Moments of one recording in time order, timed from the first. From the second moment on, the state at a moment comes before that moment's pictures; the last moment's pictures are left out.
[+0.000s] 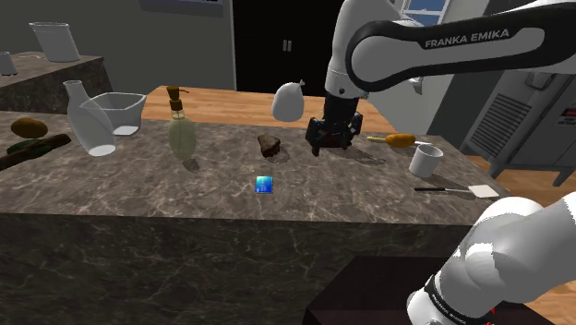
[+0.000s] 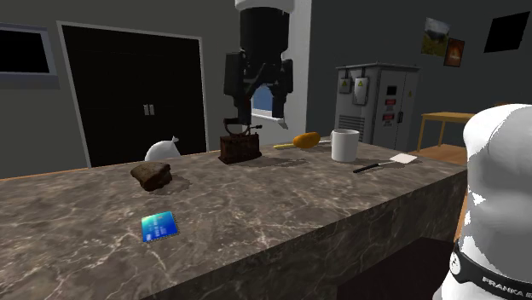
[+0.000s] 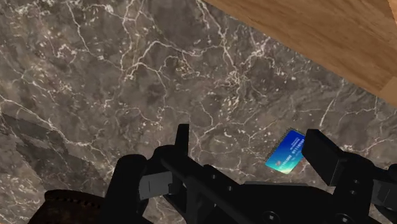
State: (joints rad) arm -0.02 -0.52 0.17 -2.36 0.05 1.88 0.42
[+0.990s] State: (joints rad) arm -0.07 0.05 0.33 -2.09 -0.16 2.18 0.97
